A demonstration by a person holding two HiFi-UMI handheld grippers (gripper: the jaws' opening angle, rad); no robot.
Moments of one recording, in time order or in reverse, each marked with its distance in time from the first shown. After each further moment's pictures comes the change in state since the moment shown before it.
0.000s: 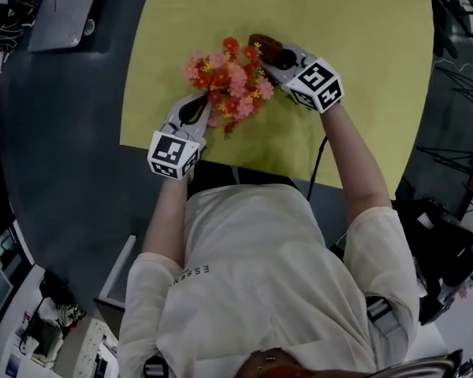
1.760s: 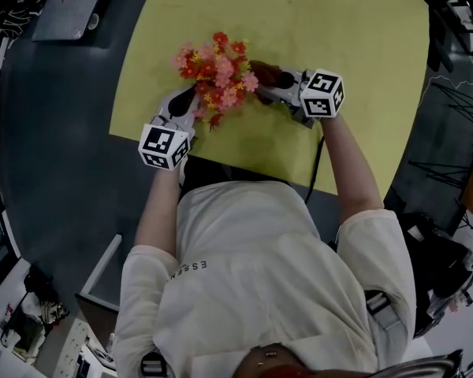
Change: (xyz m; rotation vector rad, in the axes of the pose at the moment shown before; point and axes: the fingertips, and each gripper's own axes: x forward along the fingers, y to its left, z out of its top) left arm -0.001 0.008 0.001 -0.030 -0.068 0.127; right arm -0.038 0.053 -0.026 0.256 -0.071 0.414
